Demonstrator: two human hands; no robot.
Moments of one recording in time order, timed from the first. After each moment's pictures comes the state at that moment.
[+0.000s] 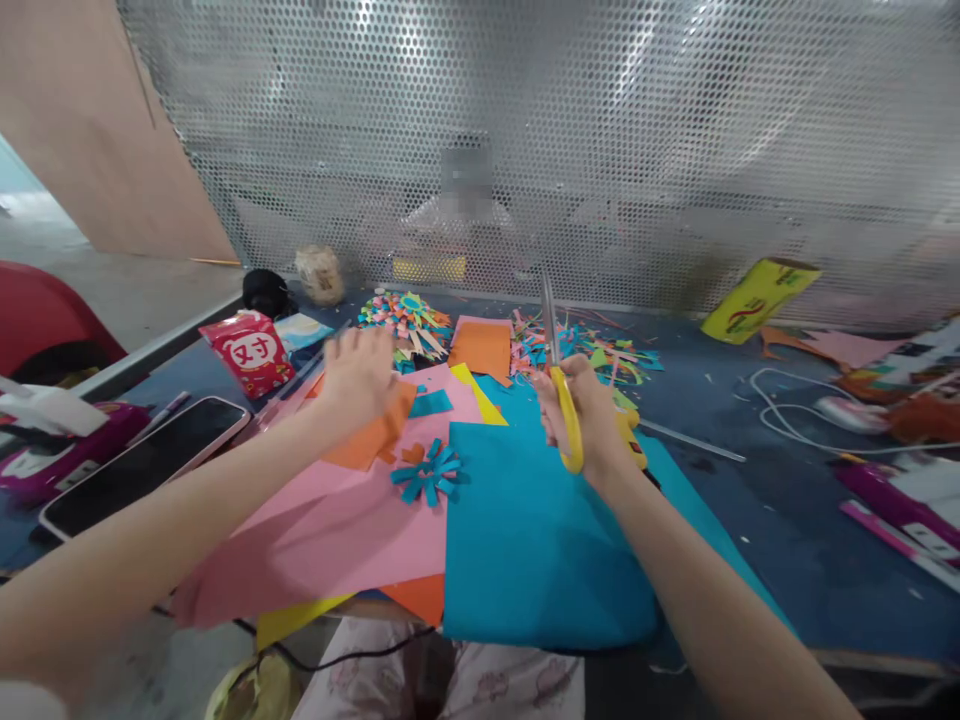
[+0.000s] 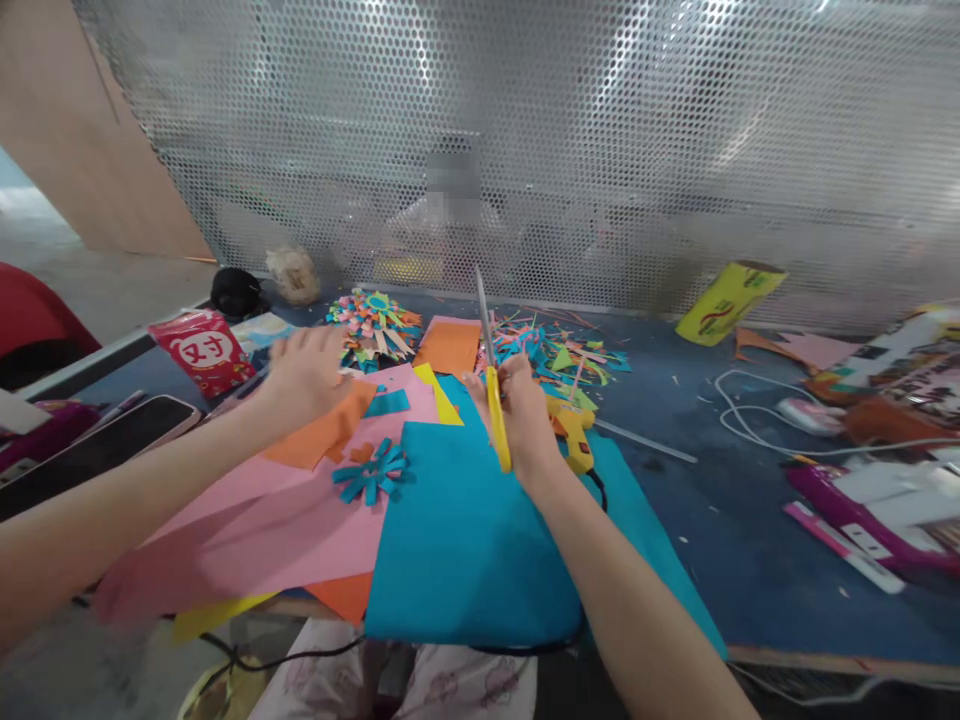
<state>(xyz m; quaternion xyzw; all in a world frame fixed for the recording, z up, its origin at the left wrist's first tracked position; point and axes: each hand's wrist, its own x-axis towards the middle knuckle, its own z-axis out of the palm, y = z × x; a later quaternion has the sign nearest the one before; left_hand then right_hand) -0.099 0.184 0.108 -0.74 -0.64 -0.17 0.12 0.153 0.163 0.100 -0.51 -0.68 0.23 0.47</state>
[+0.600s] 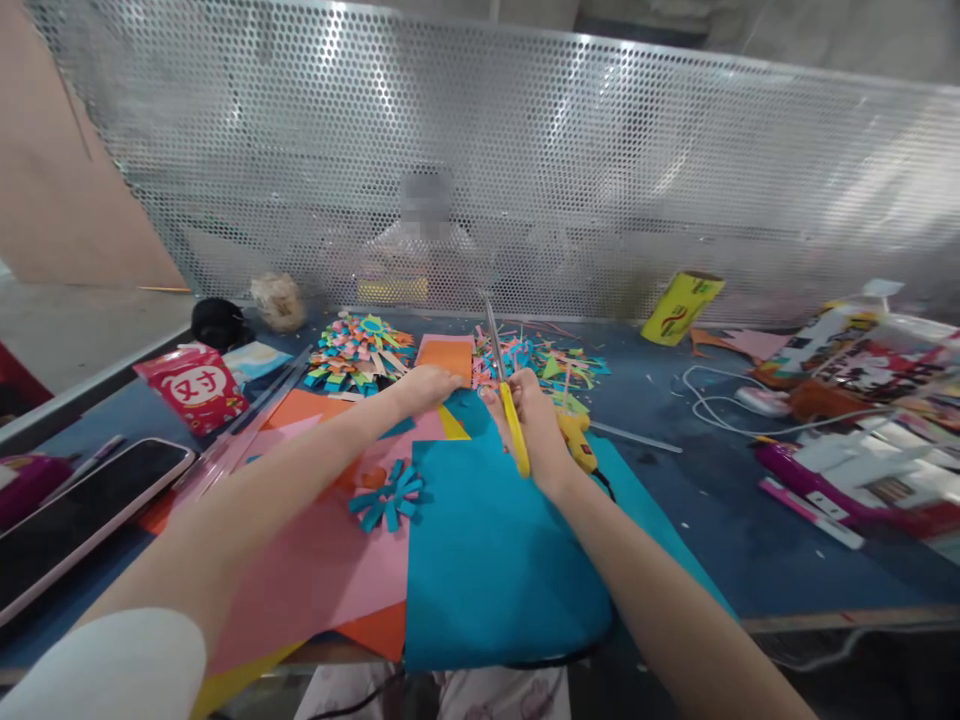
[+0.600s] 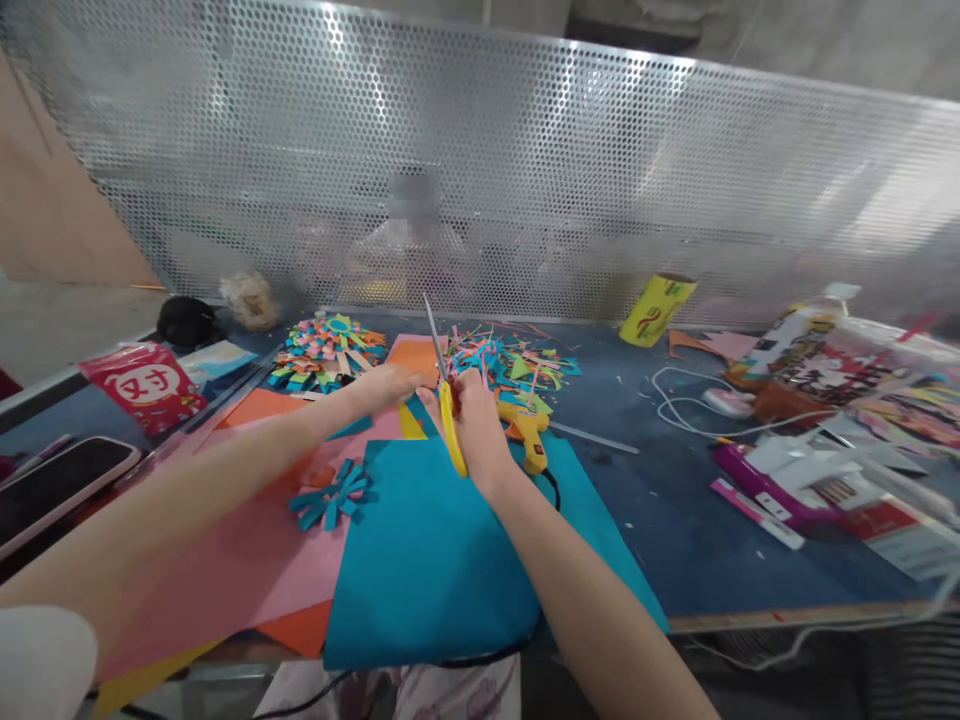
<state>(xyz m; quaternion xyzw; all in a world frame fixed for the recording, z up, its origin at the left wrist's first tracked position) -0.008 0.276 0.086 -0.87 -0.40 -0.24 -0.15 0.153 0.169 0.096 -0.53 -0.67 0.16 0.49</state>
